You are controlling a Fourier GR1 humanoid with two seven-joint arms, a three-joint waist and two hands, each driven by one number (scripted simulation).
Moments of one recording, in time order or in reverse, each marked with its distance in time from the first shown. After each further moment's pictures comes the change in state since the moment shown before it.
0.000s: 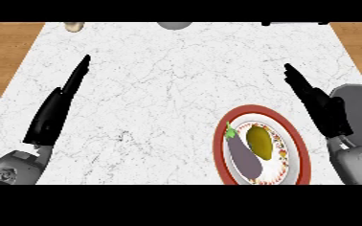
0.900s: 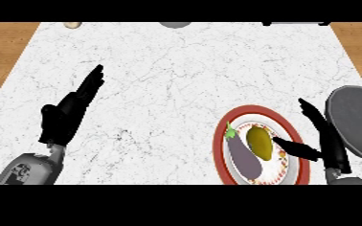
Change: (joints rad) left arm 0.029 -0.135 0.067 0.076 0.159 -0.128 0.039; right arm 0.190 0.099 -0.067 0.176 0.203 -0.322 -0.154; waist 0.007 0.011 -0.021
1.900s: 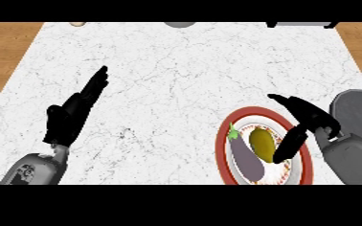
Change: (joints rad) left arm 0.003 -0.035 0.011 -0.005 -0.030 -0.033 0.015; right arm -0.319 -0.193 0.281 -0.261 0.037 0.643 0.946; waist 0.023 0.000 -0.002
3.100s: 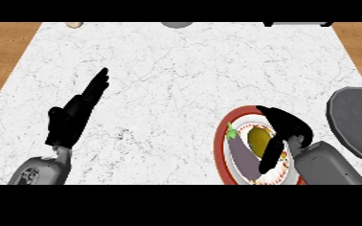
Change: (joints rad) left arm 0.034 -0.103 0.093 -0.012 -0.098 -0.082 0.018; right arm 0.047 0.179 -0.005 -0.003 0.221 0.099 0.139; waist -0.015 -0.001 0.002
